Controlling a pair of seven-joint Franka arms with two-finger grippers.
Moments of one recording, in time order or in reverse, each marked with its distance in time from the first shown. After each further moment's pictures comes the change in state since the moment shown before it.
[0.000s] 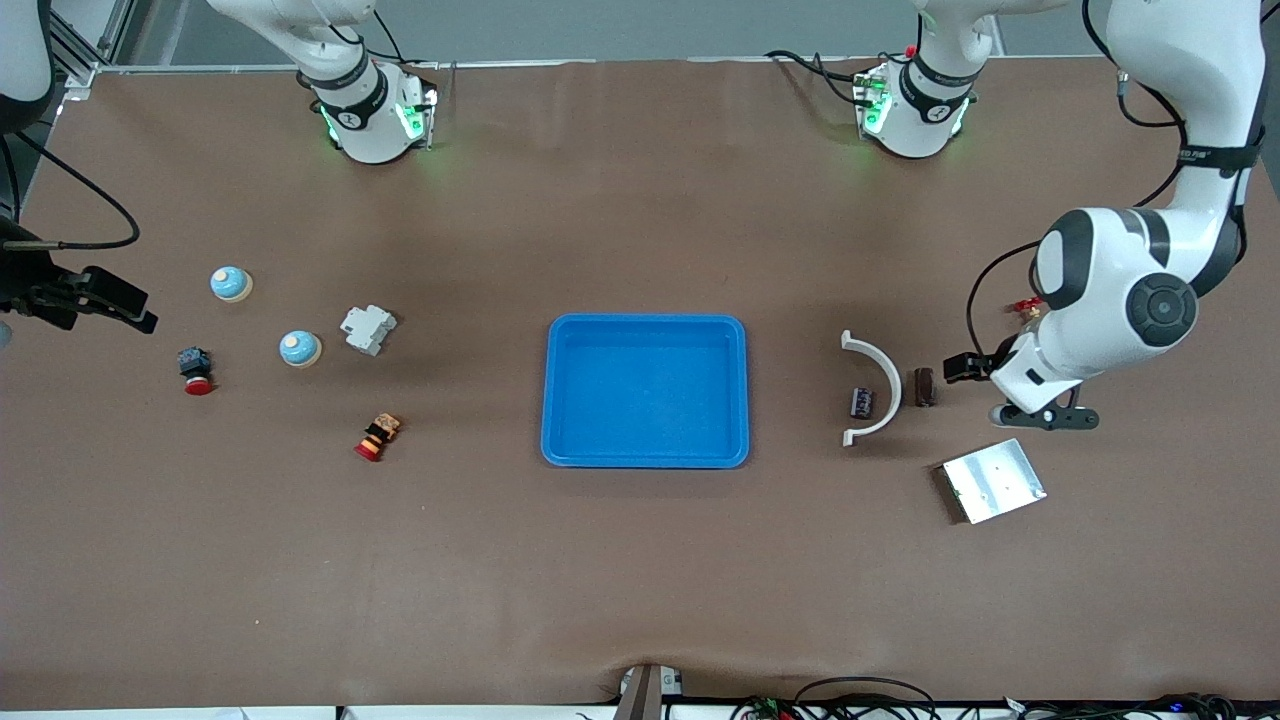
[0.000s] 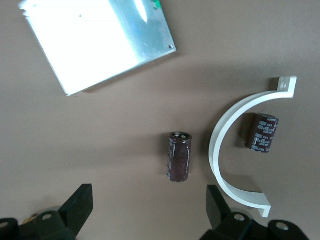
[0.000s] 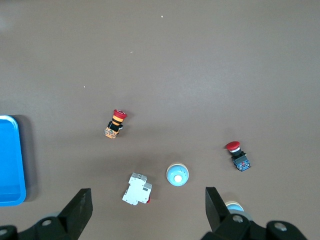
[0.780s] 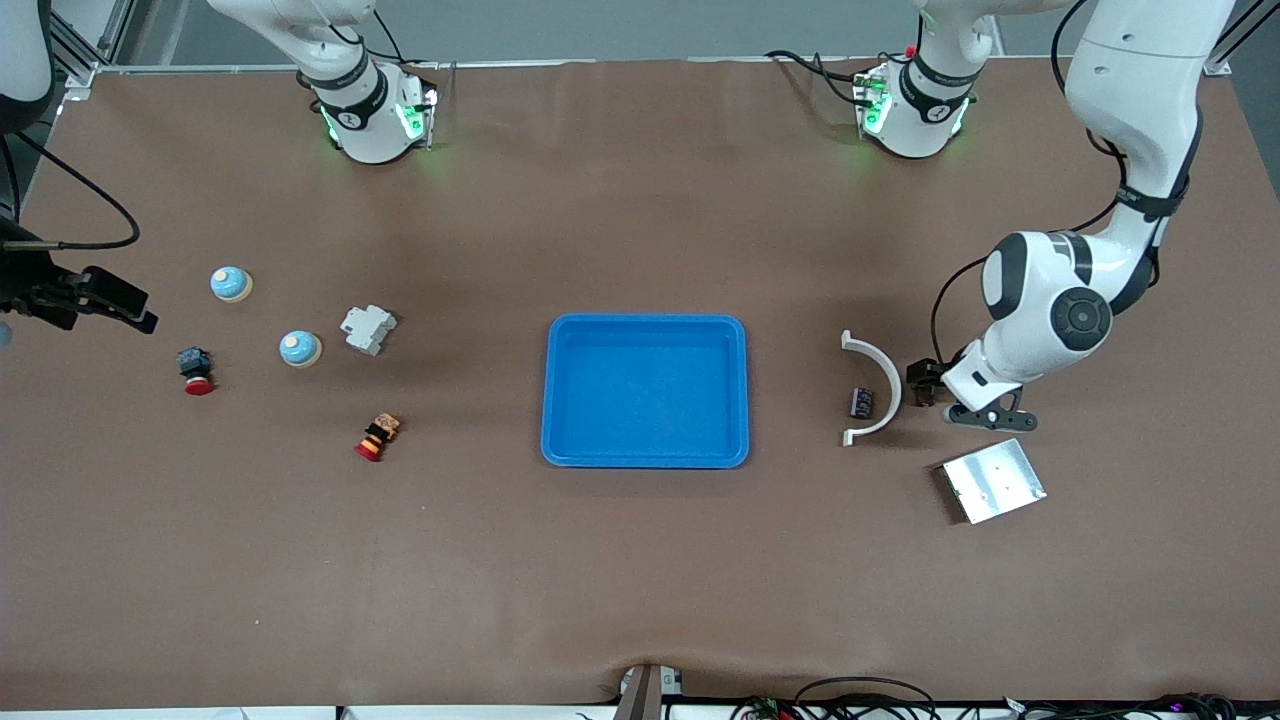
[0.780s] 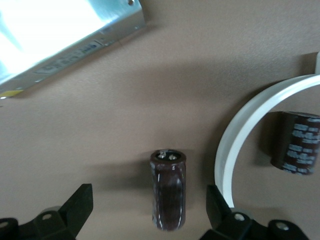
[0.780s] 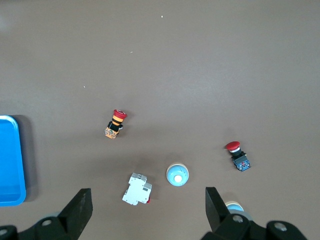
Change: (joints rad) left arm -0.011 0.118 -0.013 -0.121 0.009 0.289 0.028; right arm 0.000 0.000 0.000 0.000 0.000 0.000 0.000
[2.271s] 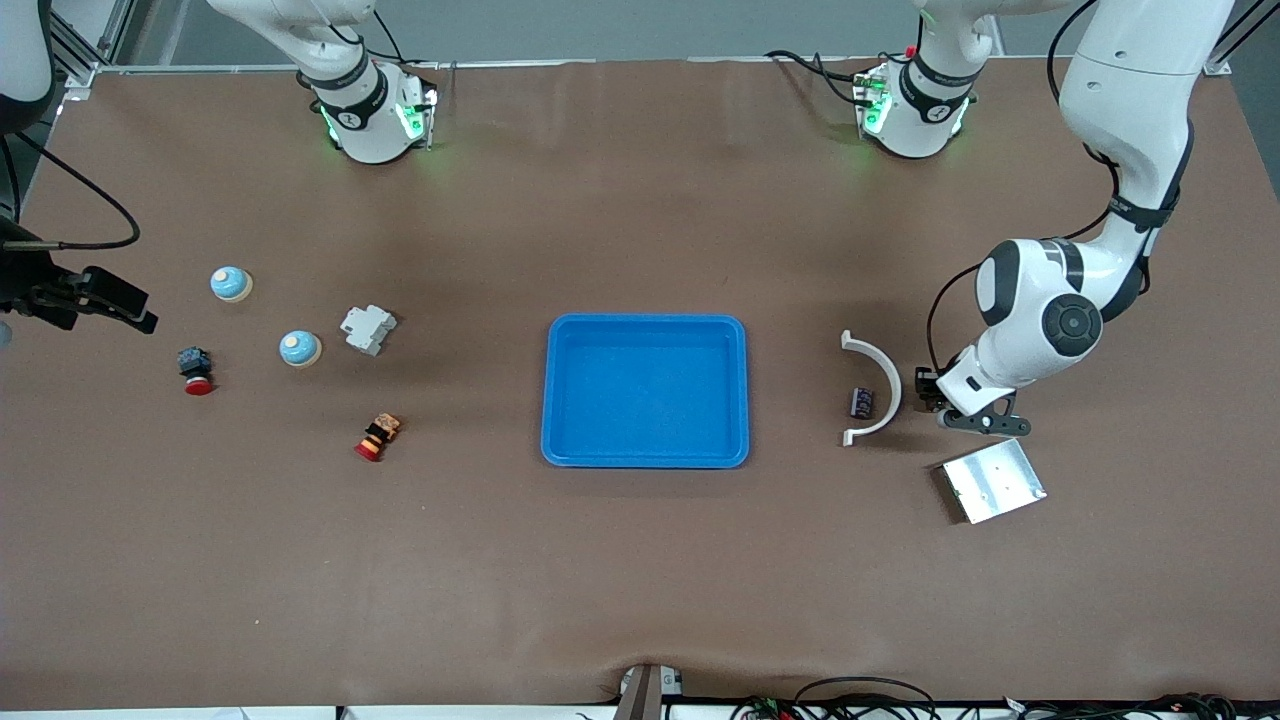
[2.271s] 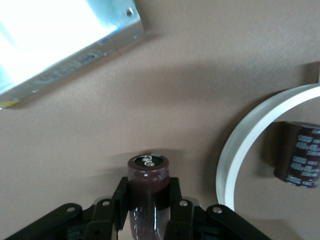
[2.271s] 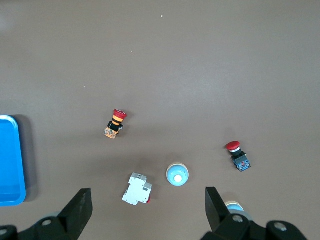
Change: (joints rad) left arm 0.000 0.003 0.000 0.017 0.002 0.003 -0.011; right arm 0.000 0.000 0.000 -0.001 0.000 0.000 0.000
